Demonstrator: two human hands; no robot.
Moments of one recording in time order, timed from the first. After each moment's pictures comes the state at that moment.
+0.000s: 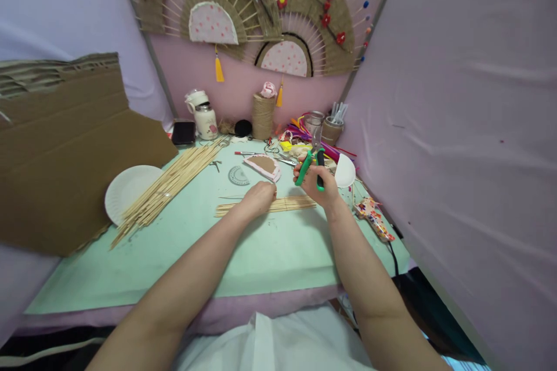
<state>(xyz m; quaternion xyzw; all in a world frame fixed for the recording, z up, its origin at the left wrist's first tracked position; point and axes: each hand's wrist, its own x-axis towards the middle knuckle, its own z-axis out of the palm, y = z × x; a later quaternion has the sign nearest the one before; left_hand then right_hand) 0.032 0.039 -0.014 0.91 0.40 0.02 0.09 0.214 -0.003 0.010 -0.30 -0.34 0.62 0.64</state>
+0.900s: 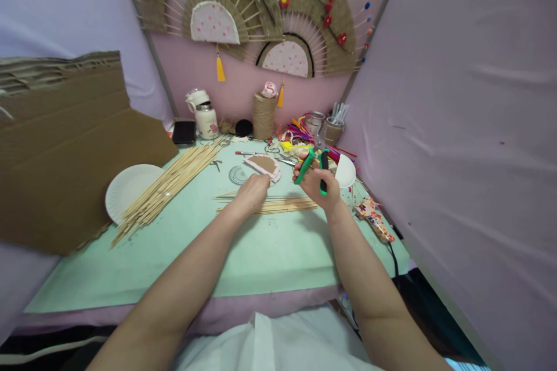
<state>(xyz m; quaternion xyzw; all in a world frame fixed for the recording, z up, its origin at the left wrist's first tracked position) 0.018 0.036 0.003 0.88 0.46 0.08 0.09 0.209 -0.011 0.016 -0.24 -0.42 0.61 0.63</state>
